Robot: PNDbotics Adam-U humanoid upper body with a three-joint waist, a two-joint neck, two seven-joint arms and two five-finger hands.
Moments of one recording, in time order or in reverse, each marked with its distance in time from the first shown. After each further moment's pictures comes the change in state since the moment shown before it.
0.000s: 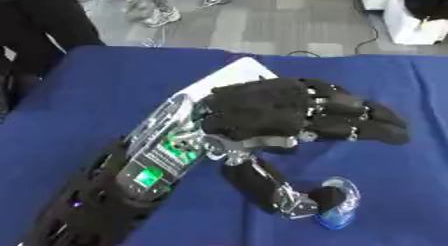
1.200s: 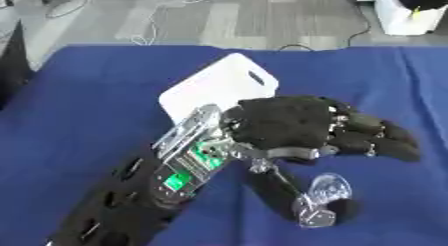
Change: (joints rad) left arm 0.011 -0.050 -0.021 0.102 -0.039 -0.025 -0.023; right arm -0.018 -0.003 0.005 0.000 -0.015 0.002 0.011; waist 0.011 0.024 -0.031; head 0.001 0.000
